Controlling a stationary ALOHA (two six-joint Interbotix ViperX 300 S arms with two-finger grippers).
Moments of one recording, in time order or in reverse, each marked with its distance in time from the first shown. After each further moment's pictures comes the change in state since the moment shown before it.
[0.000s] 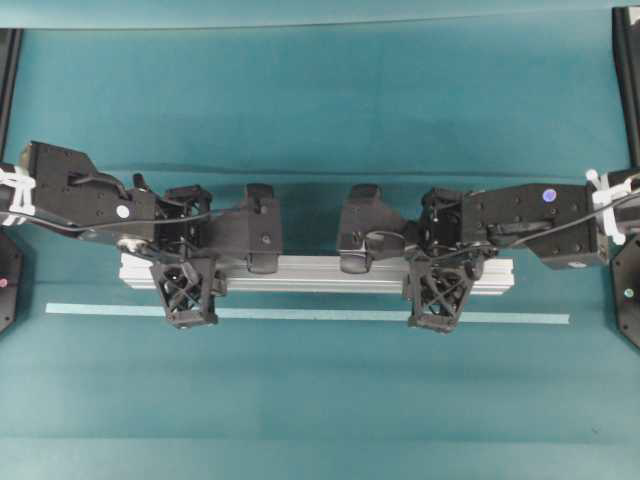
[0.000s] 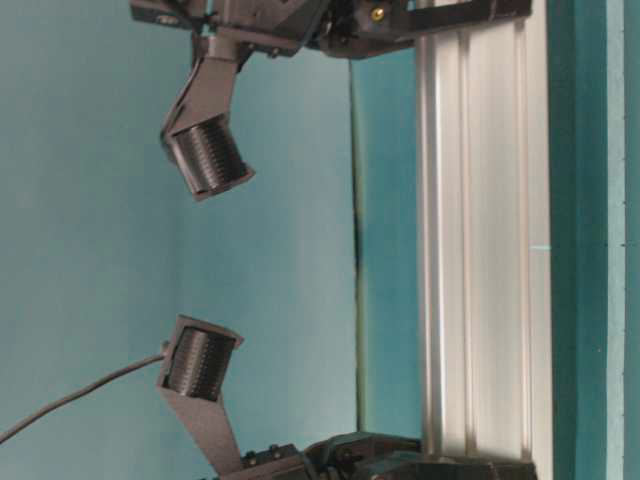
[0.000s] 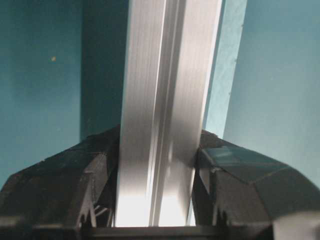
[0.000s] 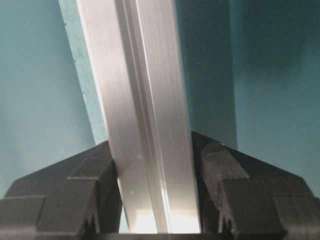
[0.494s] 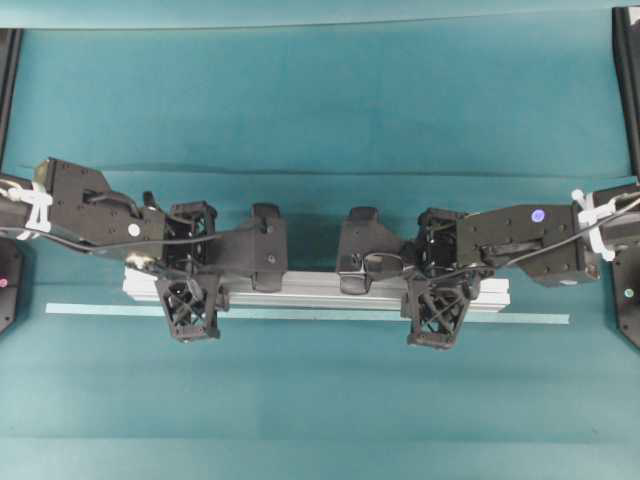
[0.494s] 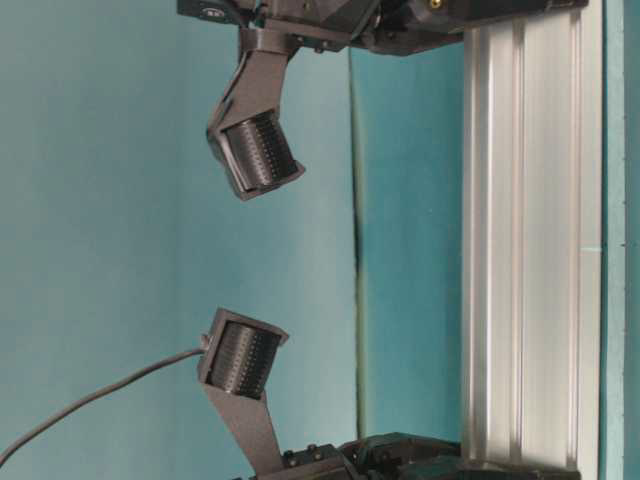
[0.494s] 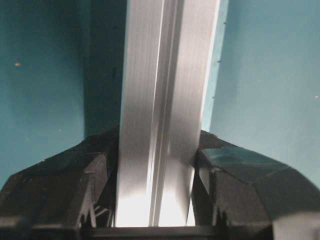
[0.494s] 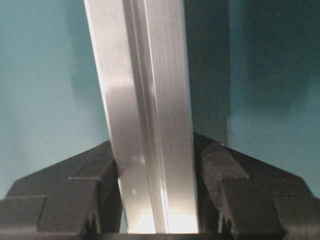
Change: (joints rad) left arm -0.038 0.044 0.006 0.000 -0.055 -0.020; right arm 0.038 0.046 0.015 0.017 -0.064 0.006
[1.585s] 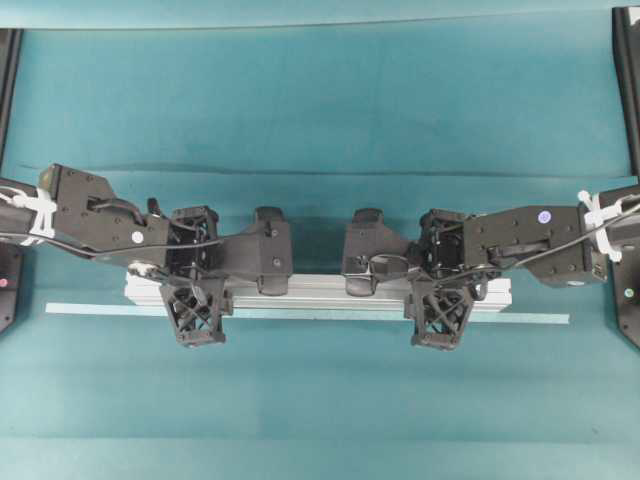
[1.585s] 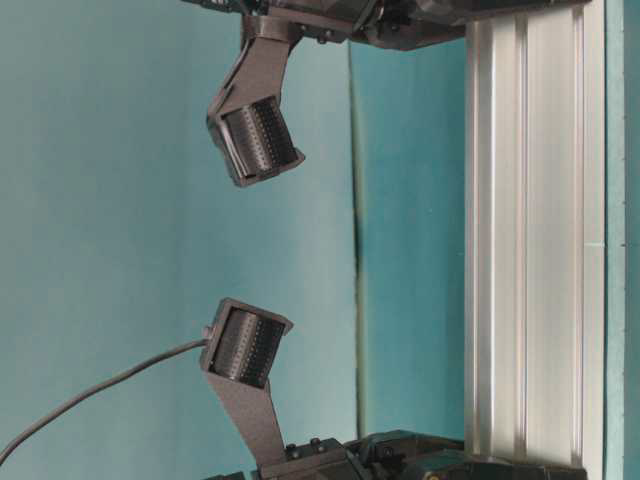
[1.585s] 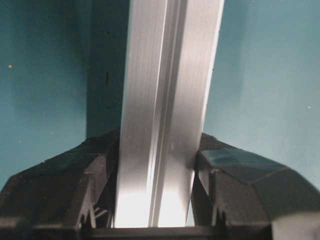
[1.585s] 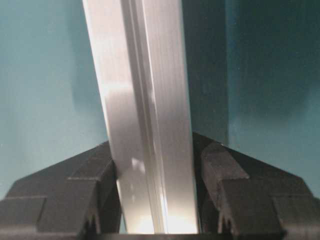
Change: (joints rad) left arm -0.021 0.014 -0.014 0.005 -0.021 -0.041; right arm -0.006 -0.008 0.032 -0.002 -0.058 0.000
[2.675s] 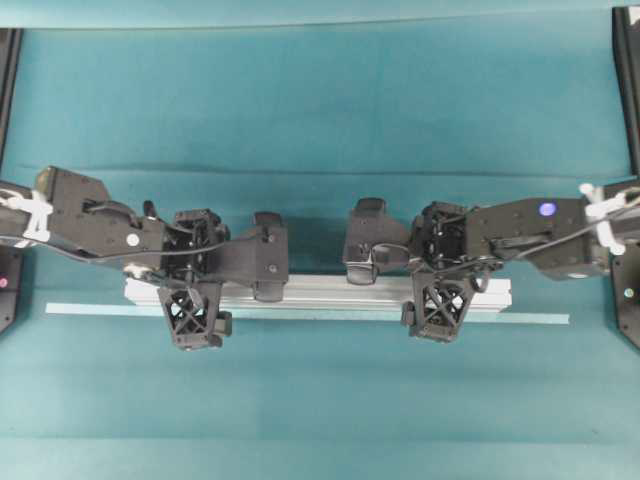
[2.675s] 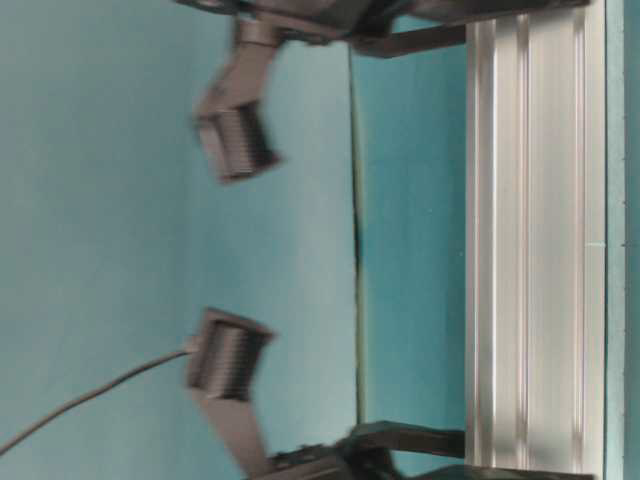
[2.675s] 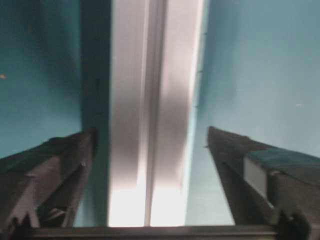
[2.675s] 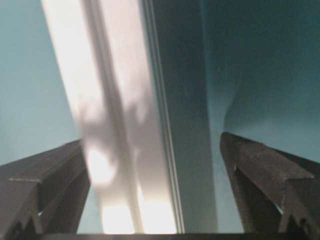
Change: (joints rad) left arm -0.005 -0.040 0.015 -0.003 -0.021 0.049; right arm -0.018 -0.049 0.003 0.000 -0.021 0.005
